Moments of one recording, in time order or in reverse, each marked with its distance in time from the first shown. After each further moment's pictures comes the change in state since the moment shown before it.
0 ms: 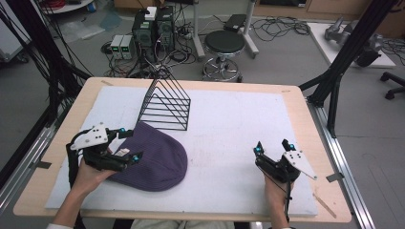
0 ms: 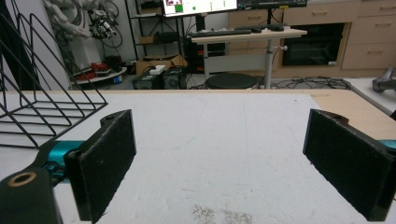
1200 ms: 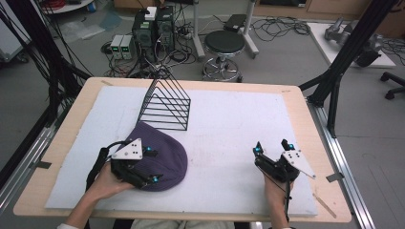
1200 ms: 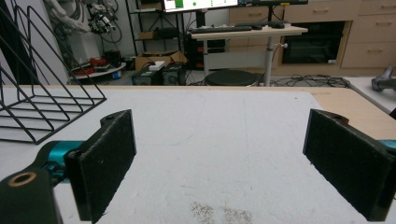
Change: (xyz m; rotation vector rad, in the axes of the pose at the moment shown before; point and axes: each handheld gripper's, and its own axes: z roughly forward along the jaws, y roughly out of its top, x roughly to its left) left arm -0.031 -0.016 0.053 0.270 -0.201 0.107; right arm 0.001 -0.001 0.001 0.017 -0.002 -0.015
